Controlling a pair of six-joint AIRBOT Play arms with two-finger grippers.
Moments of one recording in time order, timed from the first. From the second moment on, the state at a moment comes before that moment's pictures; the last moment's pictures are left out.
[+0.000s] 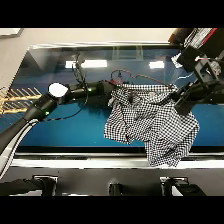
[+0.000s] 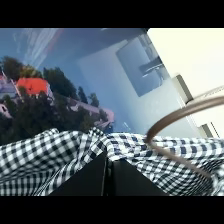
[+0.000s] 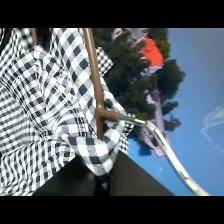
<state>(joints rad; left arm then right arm) -0.43 -1.45 1.30 0.48 -0.59 -1.11 -0.01 -0.95 1.40 -1.31 1.41 0.75</state>
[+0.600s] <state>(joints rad) -0.57 -1.51 1.30 0.49 -0.50 -1.11 -0.01 -0.94 1.40 -1.25 1.36 0.83</state>
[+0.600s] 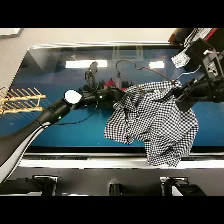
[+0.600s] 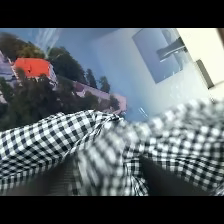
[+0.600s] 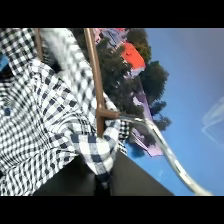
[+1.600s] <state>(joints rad) -0.74 -1.56 1.19 0.29 -0.36 -1.20 -0.01 -0.94 1.40 -1.22 1.36 0.88</state>
